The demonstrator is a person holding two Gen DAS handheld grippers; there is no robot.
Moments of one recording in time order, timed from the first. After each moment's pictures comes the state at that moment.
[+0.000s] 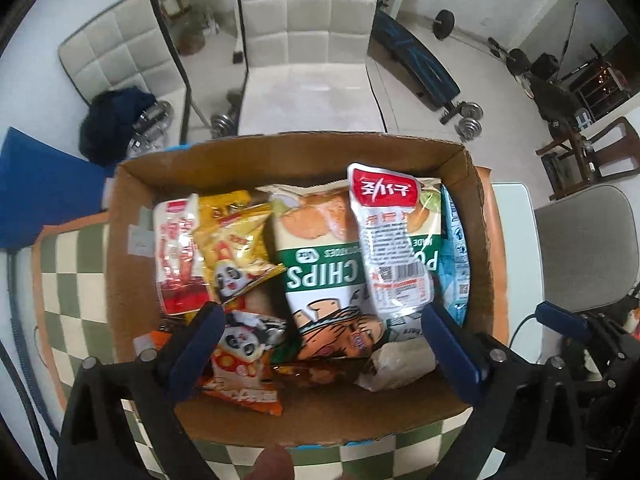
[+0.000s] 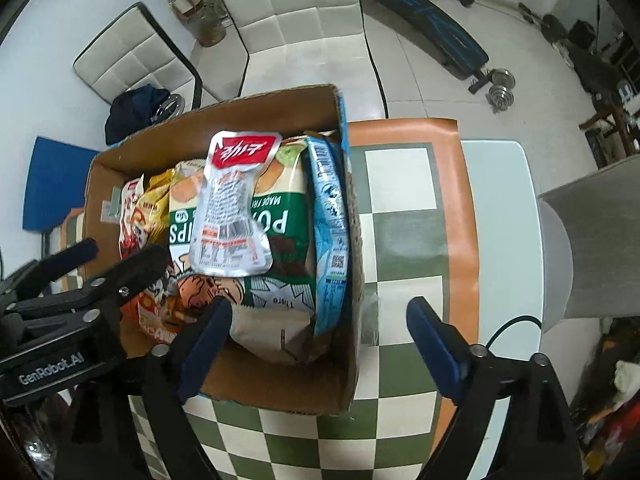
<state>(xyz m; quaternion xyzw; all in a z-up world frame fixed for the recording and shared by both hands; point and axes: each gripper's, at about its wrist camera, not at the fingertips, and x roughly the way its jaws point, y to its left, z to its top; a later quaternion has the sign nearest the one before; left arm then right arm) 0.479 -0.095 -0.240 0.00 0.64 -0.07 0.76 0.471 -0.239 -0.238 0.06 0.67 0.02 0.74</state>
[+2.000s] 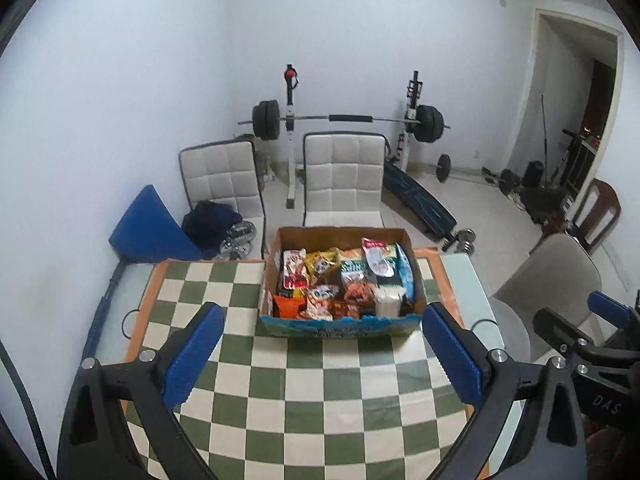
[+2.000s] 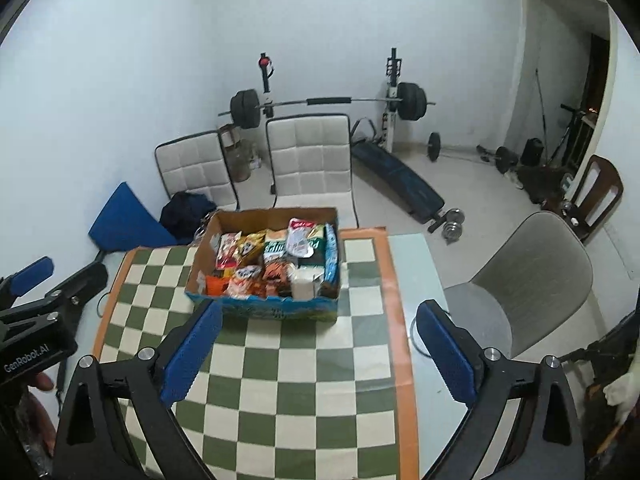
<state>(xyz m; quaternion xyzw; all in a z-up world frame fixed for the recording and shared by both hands) 0.157 -0.032 -0.004 -0.01 0.38 -0.01 0.93 0.124 -0.214 0.031 0.01 0.40 0.00 0.92</state>
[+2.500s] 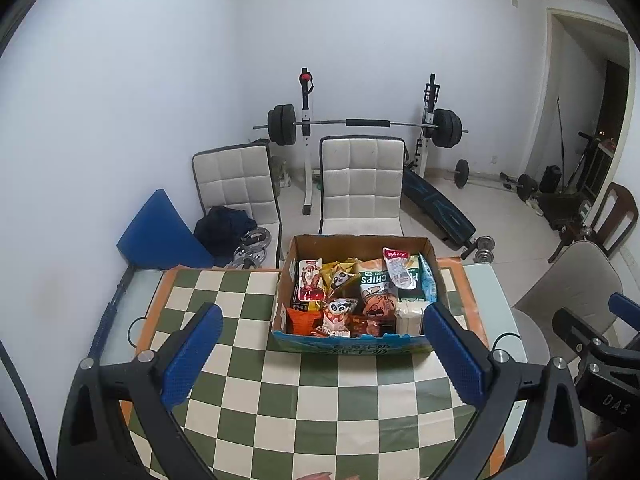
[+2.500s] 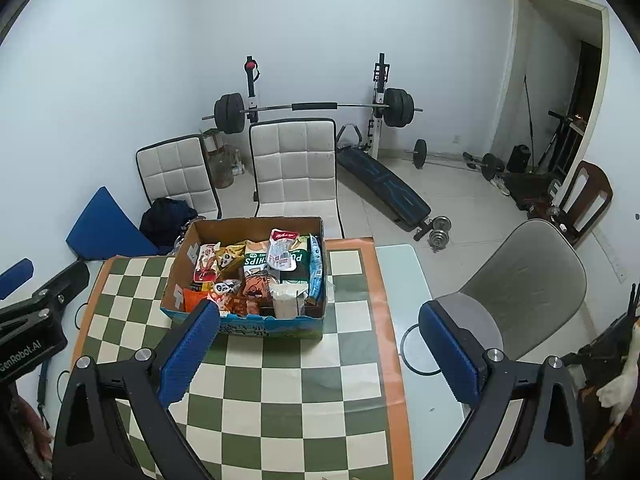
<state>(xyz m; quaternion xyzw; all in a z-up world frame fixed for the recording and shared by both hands) 0.184 -0.025 -0.028 0.00 0.37 0.02 0.93 0.163 -0.212 0.009 0.00 0.39 -0.03 0.92</state>
